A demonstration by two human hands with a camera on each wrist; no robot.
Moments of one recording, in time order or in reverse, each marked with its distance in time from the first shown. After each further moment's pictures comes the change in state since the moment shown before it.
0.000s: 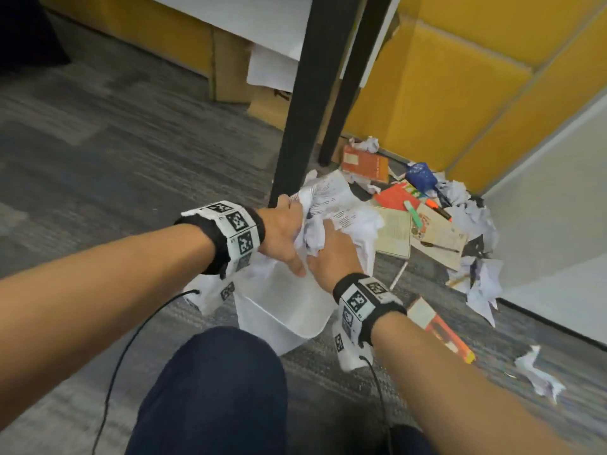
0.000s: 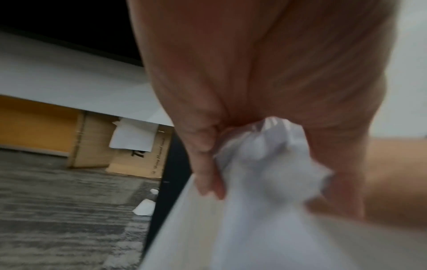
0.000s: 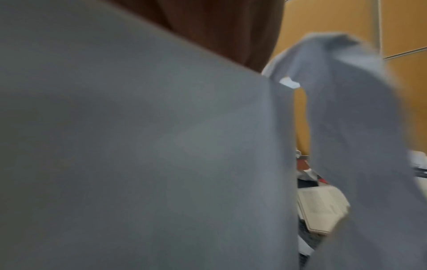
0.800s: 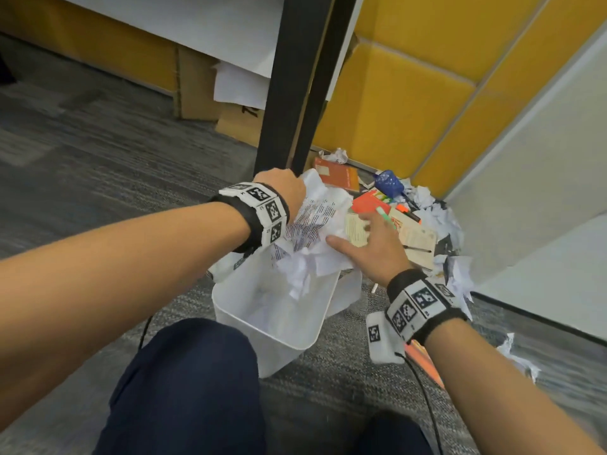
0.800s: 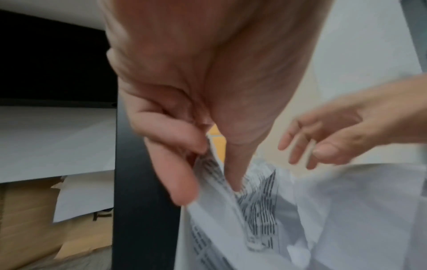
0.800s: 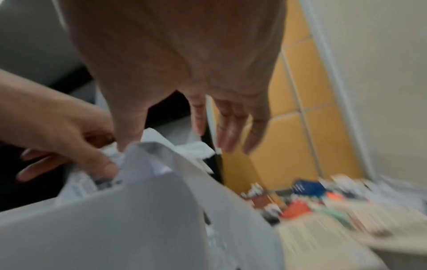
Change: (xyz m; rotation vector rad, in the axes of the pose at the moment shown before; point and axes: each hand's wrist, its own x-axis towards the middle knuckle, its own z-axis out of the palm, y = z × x) left_hand 0.018 0.040 -0.041 0.322 0.303 -0.068; right_hand 0.000 0.073 -0.041 0.166 0.188 0.129
